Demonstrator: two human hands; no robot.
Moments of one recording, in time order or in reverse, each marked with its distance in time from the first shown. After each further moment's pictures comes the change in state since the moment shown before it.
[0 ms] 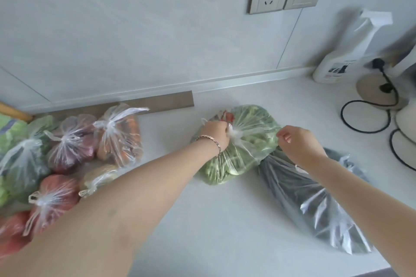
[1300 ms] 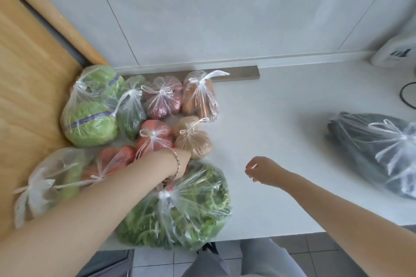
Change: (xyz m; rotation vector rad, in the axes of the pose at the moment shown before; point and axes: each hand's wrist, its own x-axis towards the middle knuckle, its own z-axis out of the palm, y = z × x) left_hand -0.274 -0.221 -0.092 0.519 -0.584 -0.169; right_hand -0.183 -0.166 0.189 0.196 -0.599 0.115
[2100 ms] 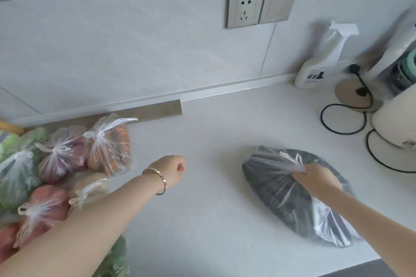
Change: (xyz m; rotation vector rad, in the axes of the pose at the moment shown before) left_hand 0.152 0.177 -0.123 -0.435 0.324 0.060; right_hand 0.012 0.196 -0.294 -0.263 0.461 0.220
